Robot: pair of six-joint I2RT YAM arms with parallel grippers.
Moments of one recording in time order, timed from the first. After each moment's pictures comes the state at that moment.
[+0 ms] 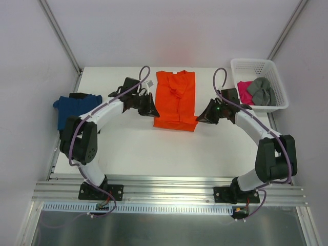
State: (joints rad) left arm -0.38 1.70 1.22 -0.39 0.62 -0.45; right arm 0.22 1.49 1.00 -0.43 -0.47 0.68
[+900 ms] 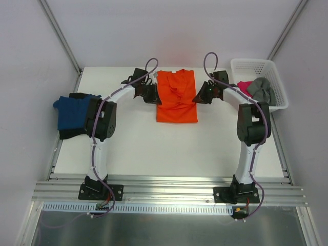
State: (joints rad) left arm -0.33 2.17 1.69 -0.40 0.52 -0.37; right arm 0.18 2.05 1.53 -0.35 -0.45 0.60
